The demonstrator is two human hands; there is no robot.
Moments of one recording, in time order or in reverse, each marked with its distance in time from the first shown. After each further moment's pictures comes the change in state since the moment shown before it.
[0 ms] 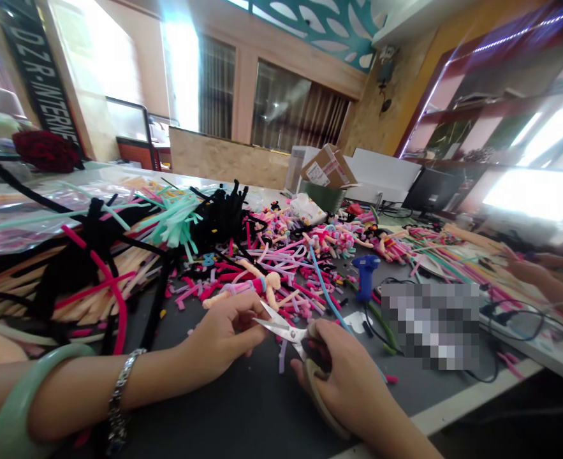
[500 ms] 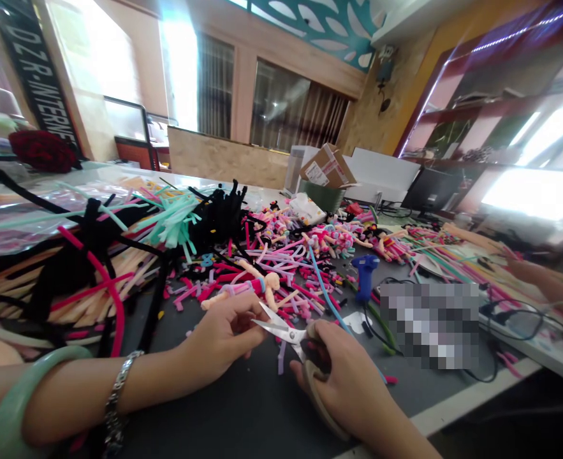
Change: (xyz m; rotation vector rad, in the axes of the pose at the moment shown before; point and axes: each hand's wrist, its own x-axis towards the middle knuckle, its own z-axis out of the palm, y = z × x) left_hand 0.000 -0.002 0.001 -0.003 0.002 -0.001; right_hand 0.001 -0.001 -0.001 0.009 0.000 0.004
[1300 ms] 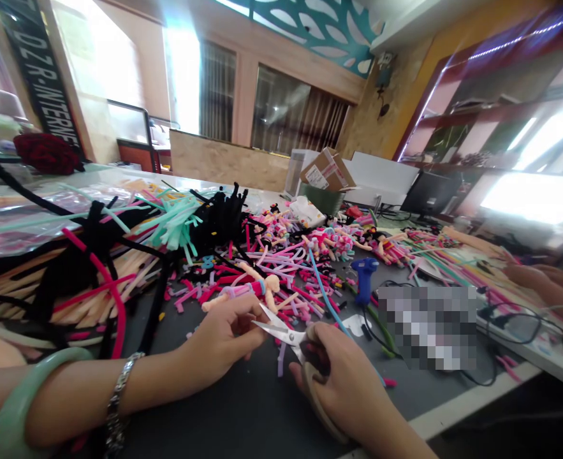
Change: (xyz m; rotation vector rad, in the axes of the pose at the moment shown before) left_hand -0.001 0.001 -0.001 0.037 0.004 -0.010; right_hand -0.001 -0.001 -0.001 0.010 0.000 0.009
